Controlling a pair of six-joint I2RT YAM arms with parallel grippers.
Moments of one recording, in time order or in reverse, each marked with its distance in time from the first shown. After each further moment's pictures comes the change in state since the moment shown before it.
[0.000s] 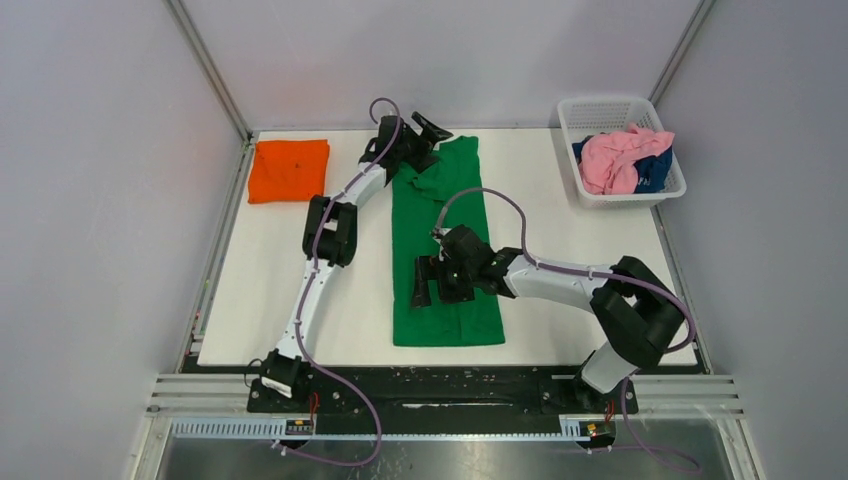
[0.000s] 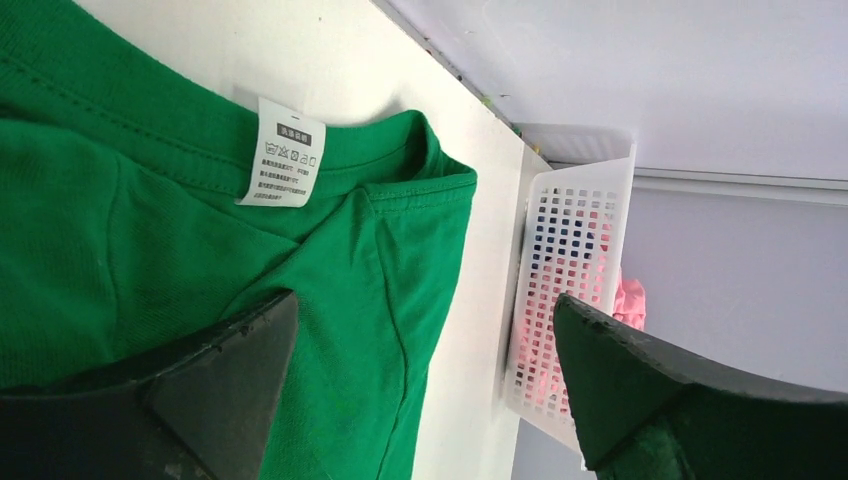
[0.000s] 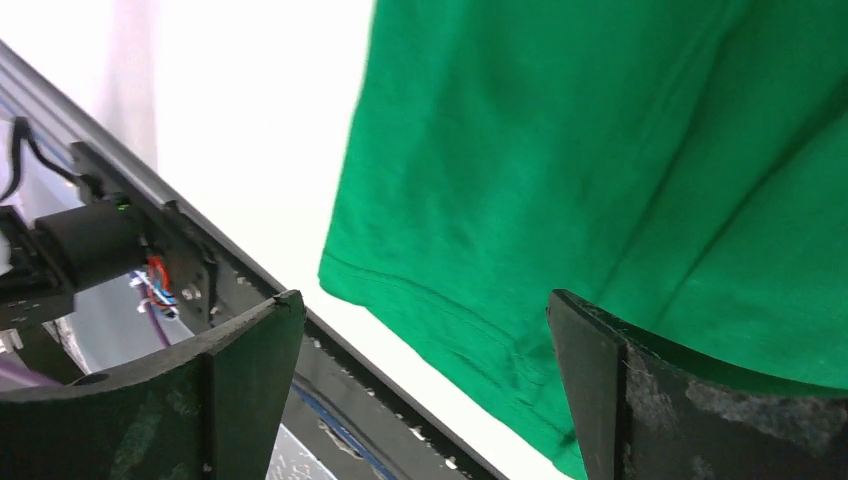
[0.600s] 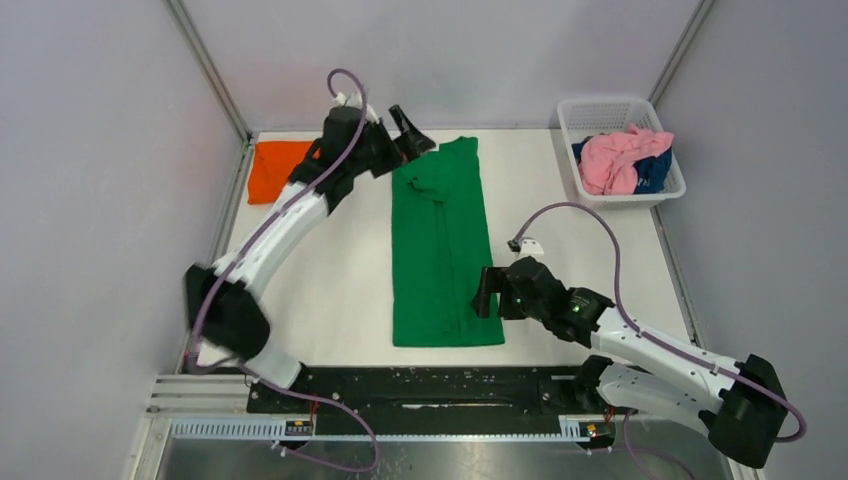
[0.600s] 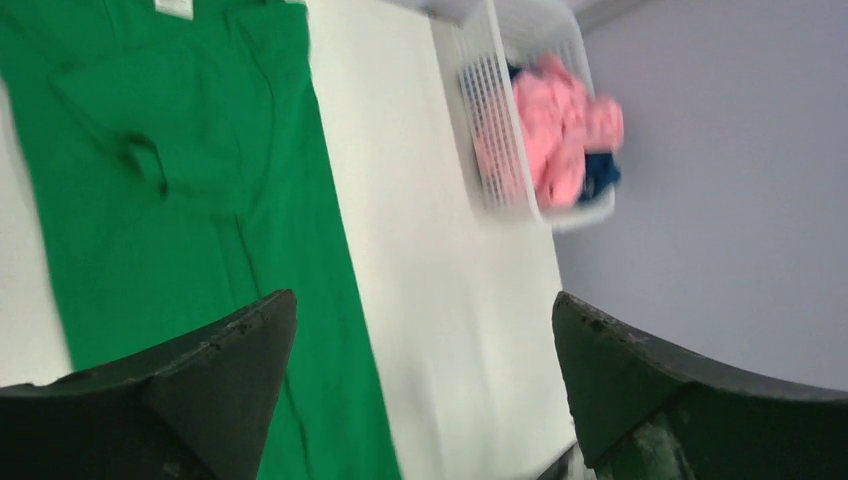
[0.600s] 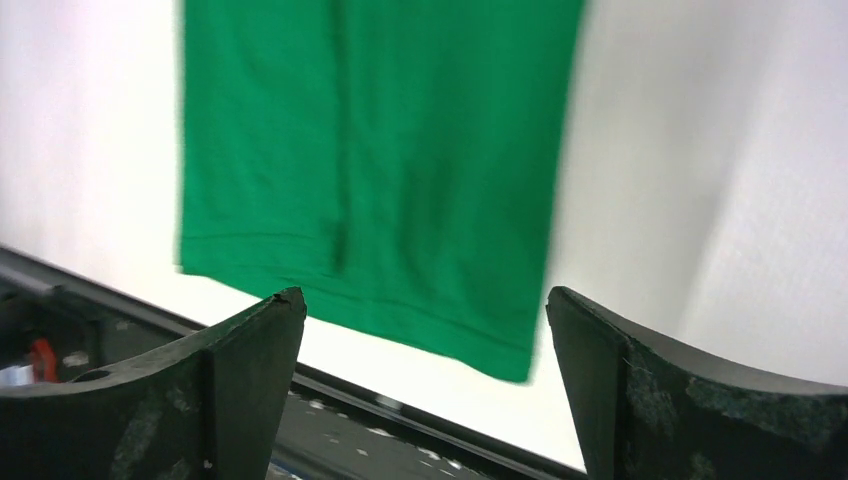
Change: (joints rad) left arm -0.085 -1.096 -0.848 -0.267 -0.156 0.412; right arm 0.002 -0.643 -0.264 -0.235 0.417 0.044
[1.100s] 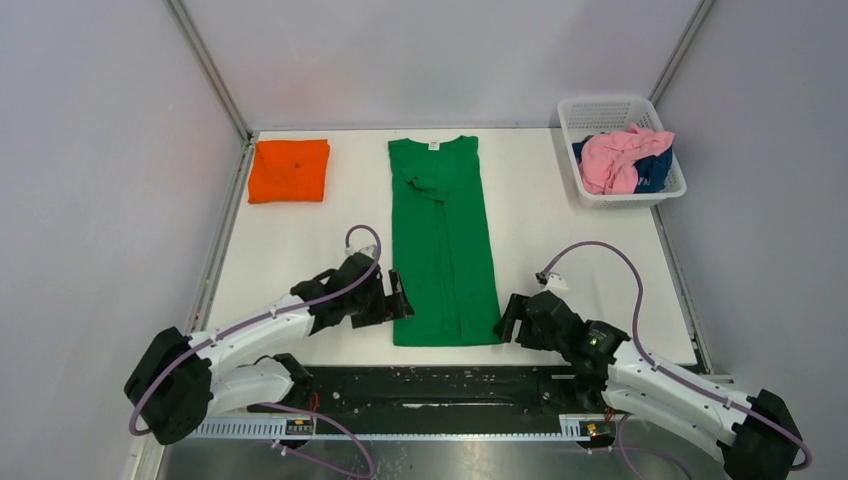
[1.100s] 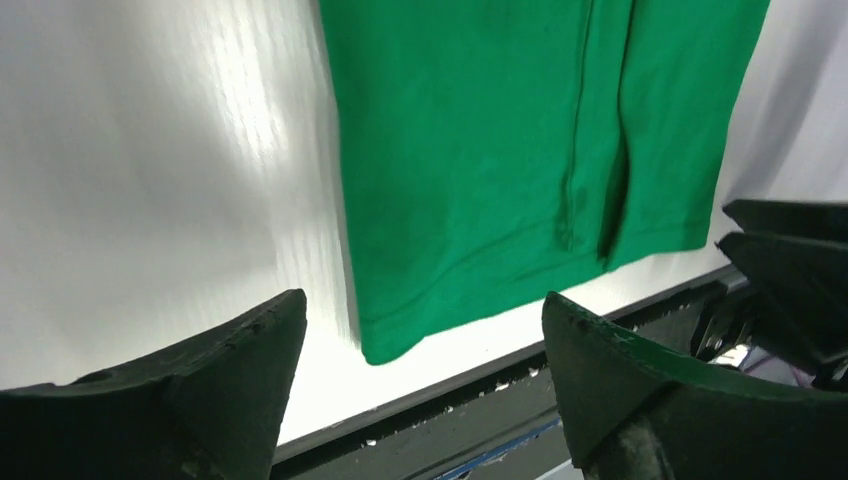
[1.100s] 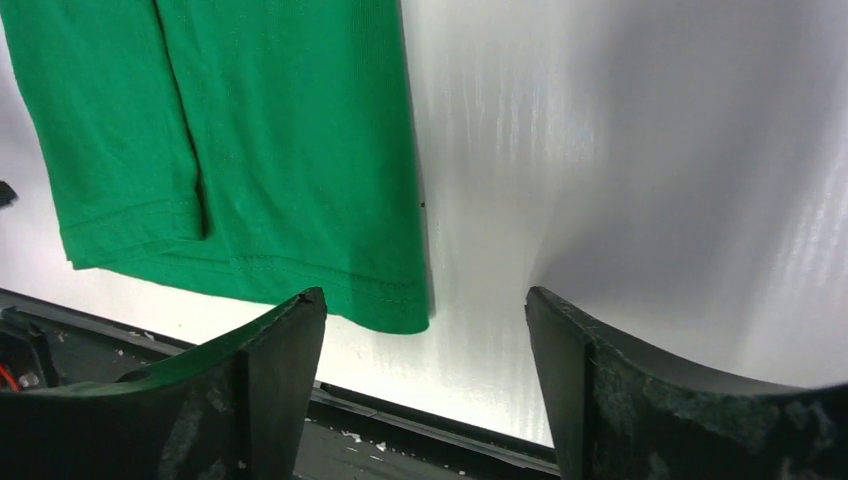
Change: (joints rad) left arm -0.325 -0.609 -1.047 -0.105 -0.151 -0.091; right arm -0.007 -0.323 -0.352 -0.059 0.036 0.206
